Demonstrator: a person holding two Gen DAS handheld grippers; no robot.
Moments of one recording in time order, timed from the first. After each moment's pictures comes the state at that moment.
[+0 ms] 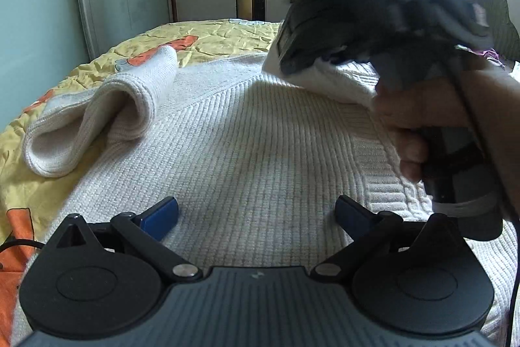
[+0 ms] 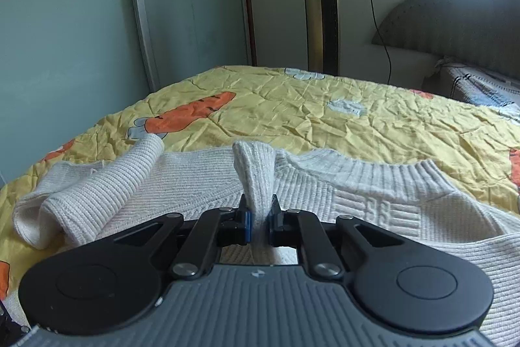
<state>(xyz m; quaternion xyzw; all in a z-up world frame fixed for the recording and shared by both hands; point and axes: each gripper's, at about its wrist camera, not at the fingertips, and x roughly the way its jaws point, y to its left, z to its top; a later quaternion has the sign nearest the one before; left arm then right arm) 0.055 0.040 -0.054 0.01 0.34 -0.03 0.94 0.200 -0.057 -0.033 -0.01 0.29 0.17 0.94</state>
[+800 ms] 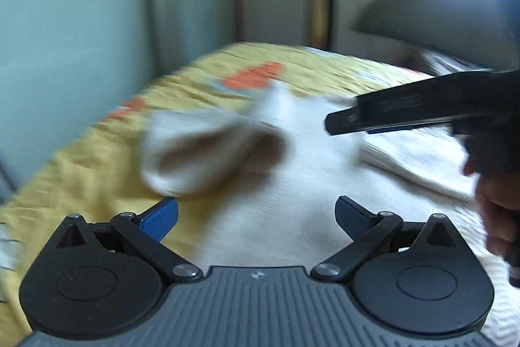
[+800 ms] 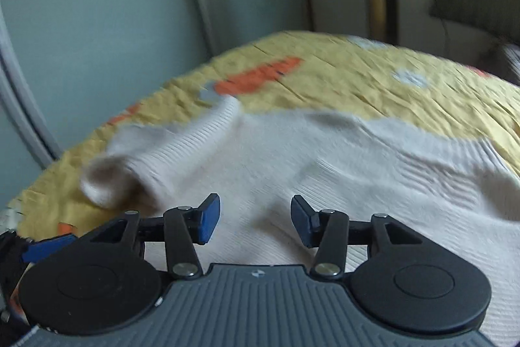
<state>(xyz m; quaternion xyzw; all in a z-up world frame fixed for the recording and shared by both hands) 0.031 0.123 -0.003 -0.02 0.31 0.09 0.95 0.166 -0.029 -0.014 0.00 0.34 0.29 0.89</state>
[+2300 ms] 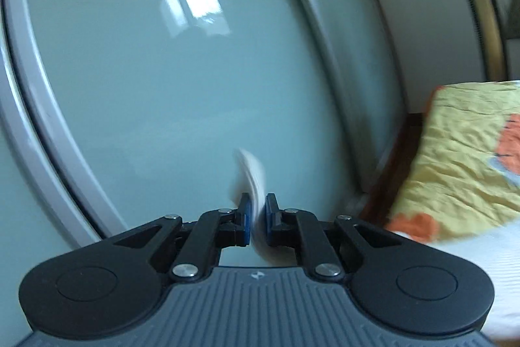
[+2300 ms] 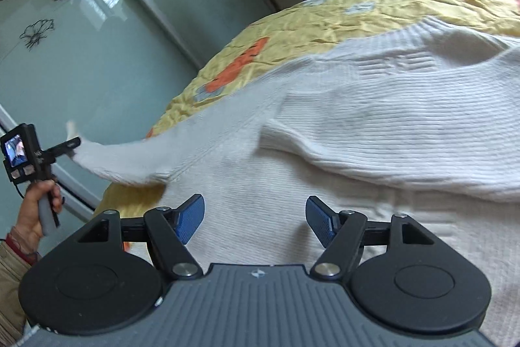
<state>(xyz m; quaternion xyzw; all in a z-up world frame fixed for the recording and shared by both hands) 0.158 0.354 0.040 0.14 0.23 0.33 0.90 0.112 -0.110 -0.044 0.20 0.38 0.24 0.87</state>
